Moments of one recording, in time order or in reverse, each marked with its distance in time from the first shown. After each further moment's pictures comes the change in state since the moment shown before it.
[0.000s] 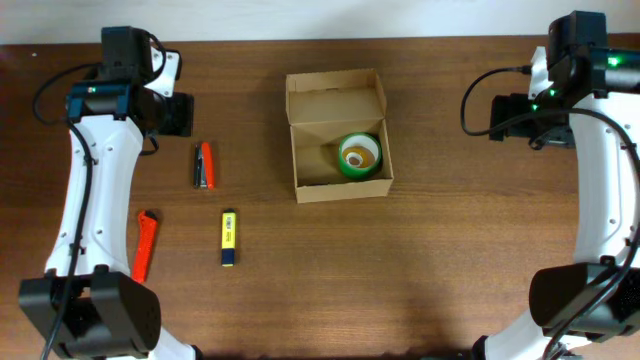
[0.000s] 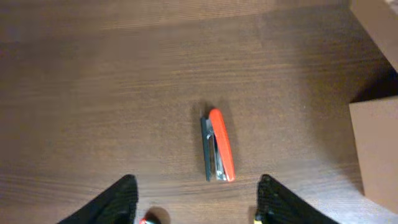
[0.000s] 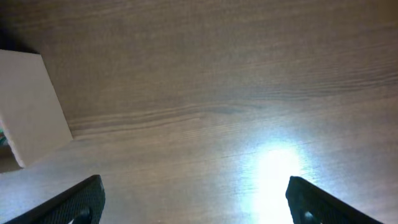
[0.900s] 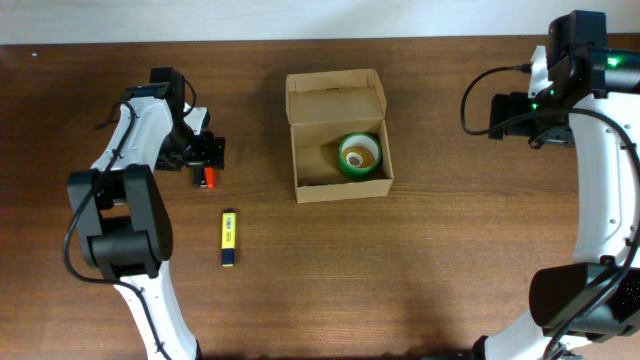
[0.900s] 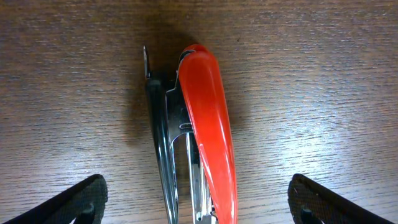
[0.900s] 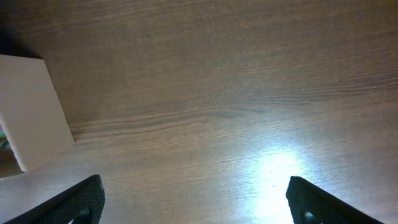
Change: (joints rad) left arm 0.020 0.442 0.006 -0.042 0.097 -0.042; right arm 0.000 0.000 -0.001 0.017 -0.001 0.000
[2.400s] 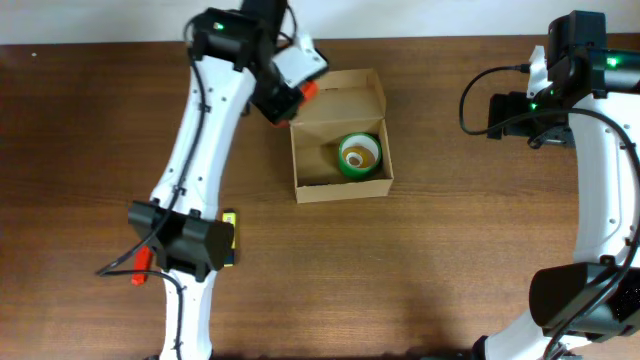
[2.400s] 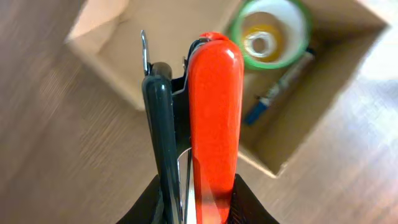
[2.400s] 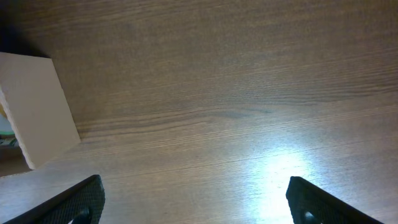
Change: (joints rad) left arm -0.423 0.055 0.847 -0.536 0.084 0.484; right arm 0.000 0.000 -0.003 0.000 -0.023 0.000
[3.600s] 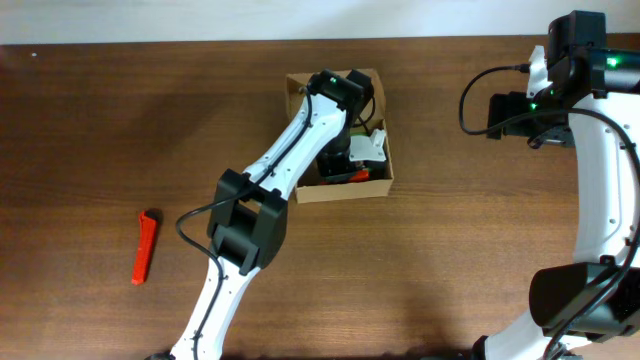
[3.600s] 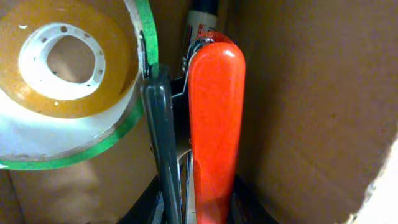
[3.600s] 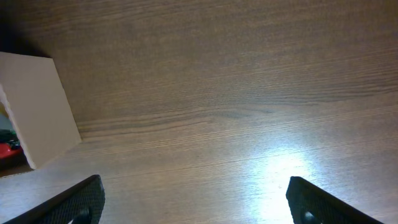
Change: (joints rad) left arm -0.224 0.228 -0.248 0.097 -0.014 0.251; right arm 0.000 0.000 0.000 0.000 -0.003 0.000
